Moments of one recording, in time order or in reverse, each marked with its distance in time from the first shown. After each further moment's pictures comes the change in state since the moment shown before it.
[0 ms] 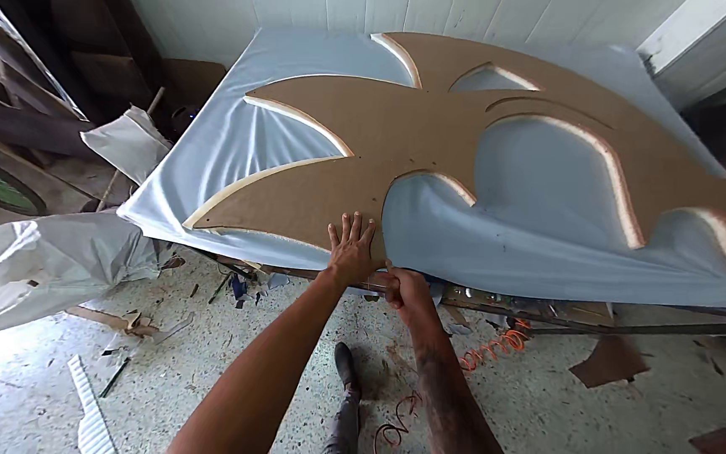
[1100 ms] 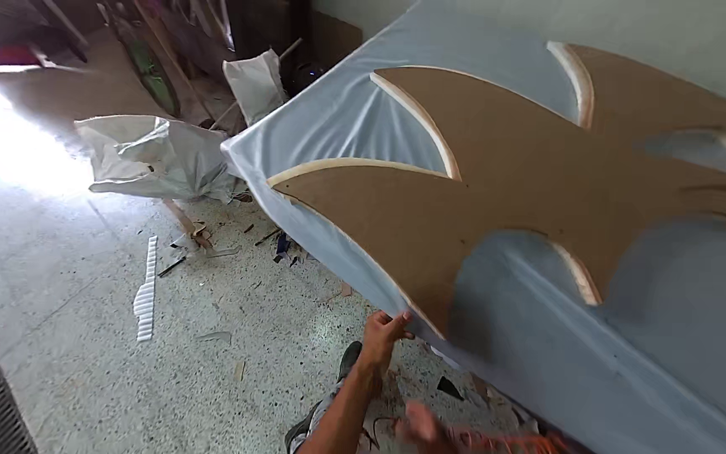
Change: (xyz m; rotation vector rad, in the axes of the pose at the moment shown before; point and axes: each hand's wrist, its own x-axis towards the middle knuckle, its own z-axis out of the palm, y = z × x) left_hand -0.076 0.033 0.071 -1.969 0.582 -0.622; right_hand -0.002 0.143 -0.140 -0.795 -0.577 0.090
